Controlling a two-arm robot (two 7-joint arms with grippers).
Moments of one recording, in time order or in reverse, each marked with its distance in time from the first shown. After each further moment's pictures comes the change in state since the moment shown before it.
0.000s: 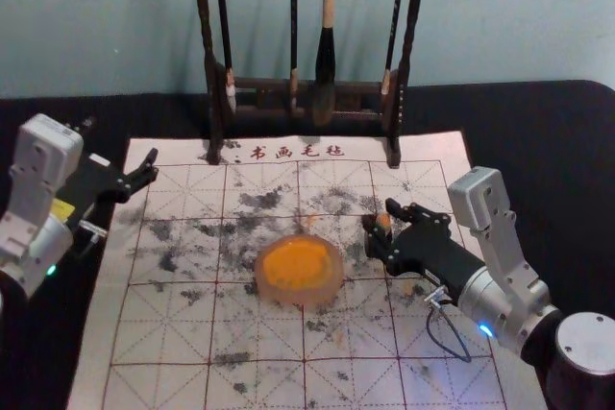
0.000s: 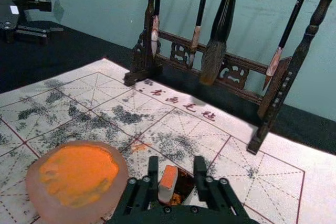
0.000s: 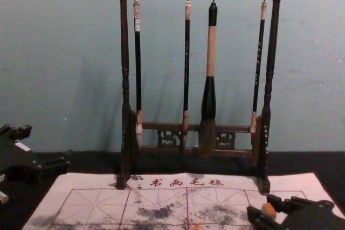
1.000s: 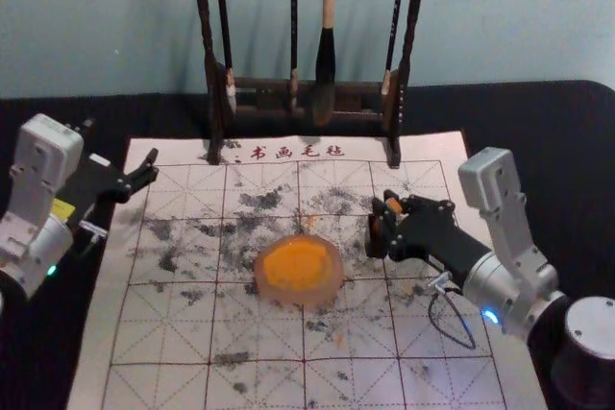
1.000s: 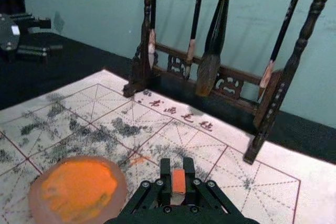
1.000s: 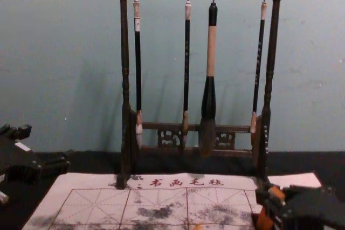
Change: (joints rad) left arm 0.000 0.000 0.000 0.000 0.000 0.000 0.000; right arm -0.006 -0.013 0.041 -0.038 0.015 0.041 0.028
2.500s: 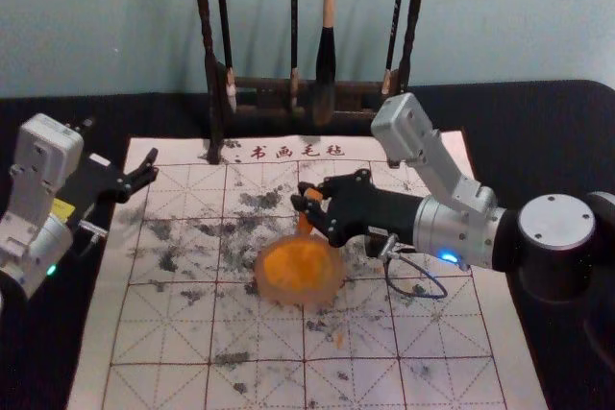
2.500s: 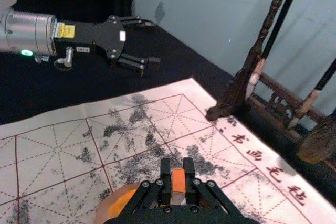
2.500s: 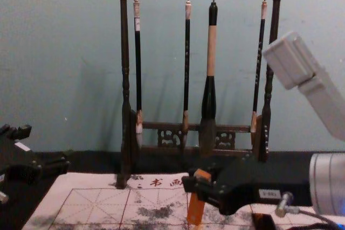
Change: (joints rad) left arm 0.000 0.000 0.000 0.000 0.000 0.000 0.000; right arm 0.300 -0.003 -0.144 0.118 -0.008 0.124 0.374
